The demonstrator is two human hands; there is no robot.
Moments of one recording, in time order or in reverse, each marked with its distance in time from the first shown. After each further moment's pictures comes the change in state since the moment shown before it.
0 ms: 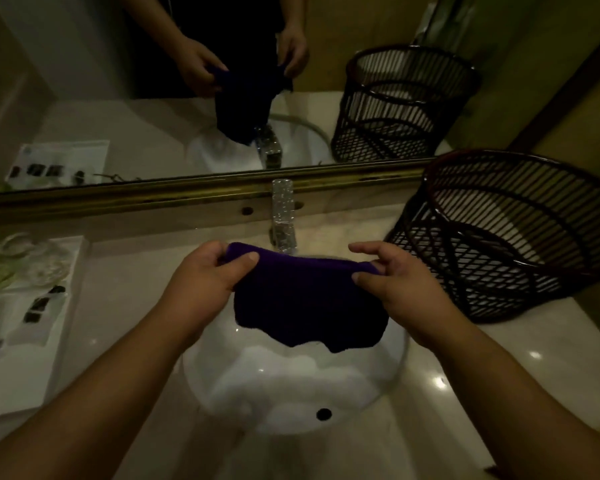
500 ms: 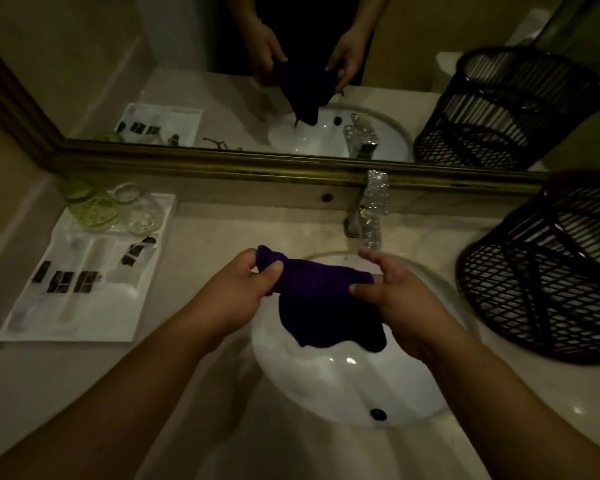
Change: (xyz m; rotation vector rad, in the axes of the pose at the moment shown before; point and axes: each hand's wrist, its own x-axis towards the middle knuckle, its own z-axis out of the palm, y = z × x) left_hand -0.031 -0.060 -0.084 -0.009 -0.018 -0.121; right_hand 0.017 -0.008 0.131 0.118 -0.183 0.213
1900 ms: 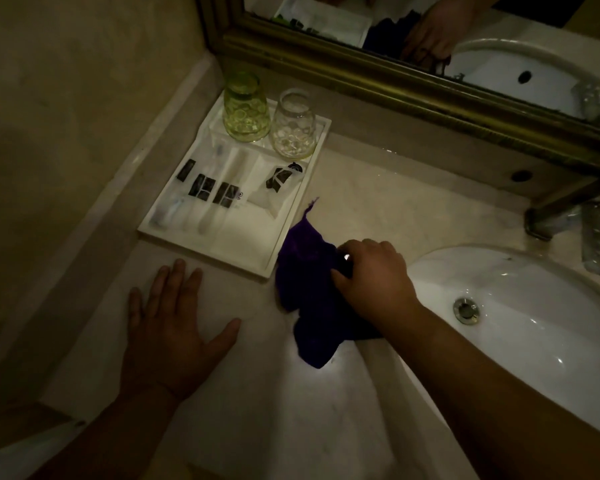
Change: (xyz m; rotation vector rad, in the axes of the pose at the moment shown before) left_hand -0.097 -0.280 -0.183 1.076 0.618 -0.140; right_hand 0.120 0.094 0.254 -1.354 -0.061 -0.519
